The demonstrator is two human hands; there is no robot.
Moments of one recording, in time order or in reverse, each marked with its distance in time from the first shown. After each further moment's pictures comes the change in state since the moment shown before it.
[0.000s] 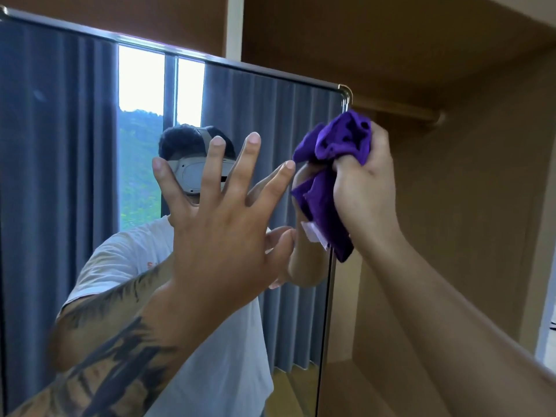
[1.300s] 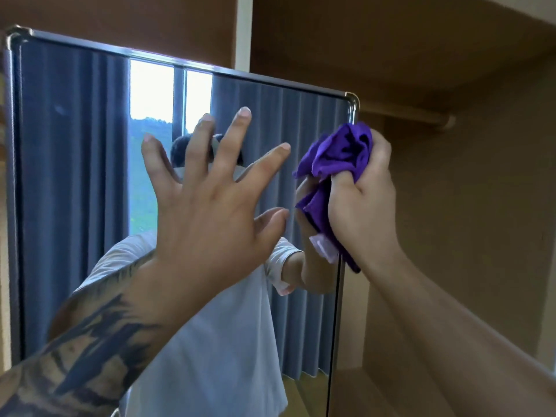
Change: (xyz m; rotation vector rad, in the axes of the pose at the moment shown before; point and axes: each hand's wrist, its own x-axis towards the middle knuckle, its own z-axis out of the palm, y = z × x) left_hand 0.024 -0.024 -0.022 0.052 -0.006 -0.038; right_hand -0.011 -0.008 0.006 -0.190 0.016 -0.034
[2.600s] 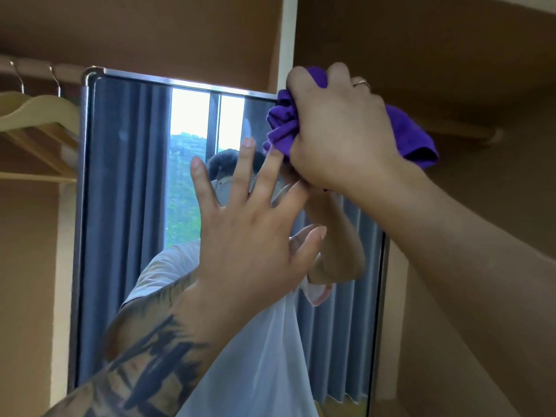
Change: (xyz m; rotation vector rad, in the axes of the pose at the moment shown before) left_hand -0.004 -0.004 0.020 -0.030 0.122 0.028; right_hand 0.065 -0.082 0.051 -0.881 -0.139 -0.579
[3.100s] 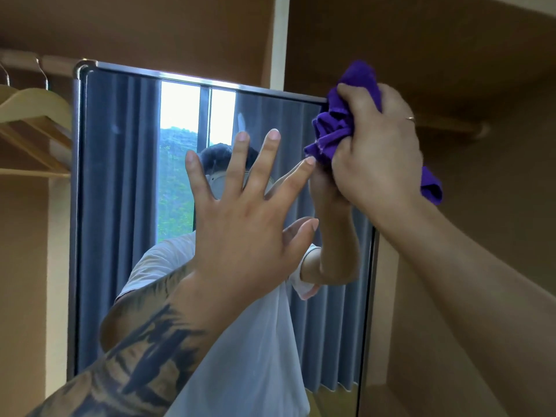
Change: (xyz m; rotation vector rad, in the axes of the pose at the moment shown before) left_hand 0.002 -0.001 -0.004 0.019 -0.049 -0.013; right_hand -0.042 0.034 0.011 0.212 0.115 0.281
